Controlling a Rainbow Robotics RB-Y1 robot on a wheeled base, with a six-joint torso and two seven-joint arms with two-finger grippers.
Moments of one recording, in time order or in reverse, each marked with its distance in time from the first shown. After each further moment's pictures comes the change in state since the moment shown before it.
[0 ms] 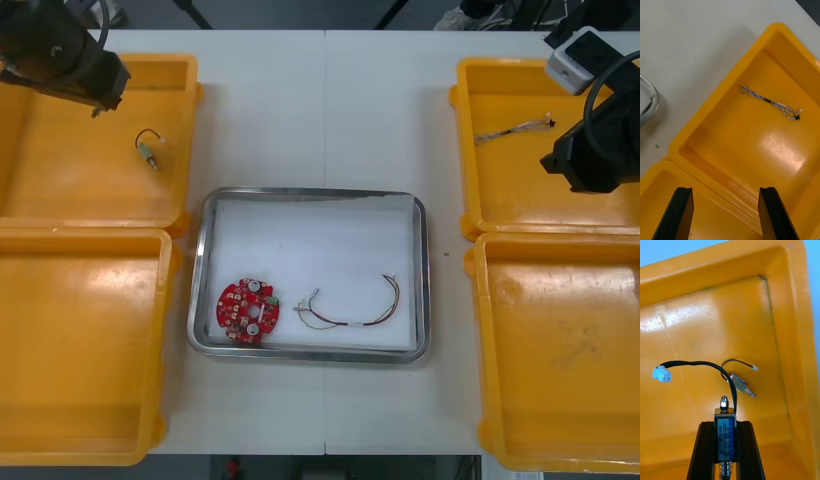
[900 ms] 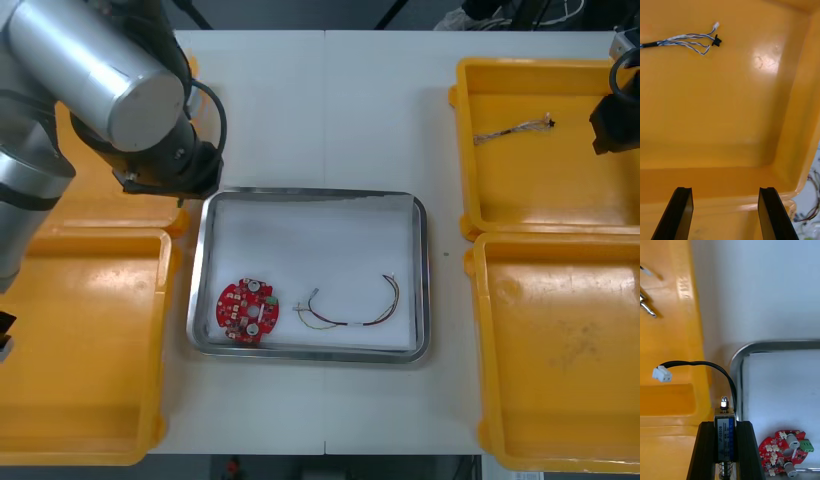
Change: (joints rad) right arm -0.289 0.046 -0.013 0.701 0.397 0.000 -0.149; left arm 0.210 -0.081 -0.286 -0.558 0.006 0.225 0.661
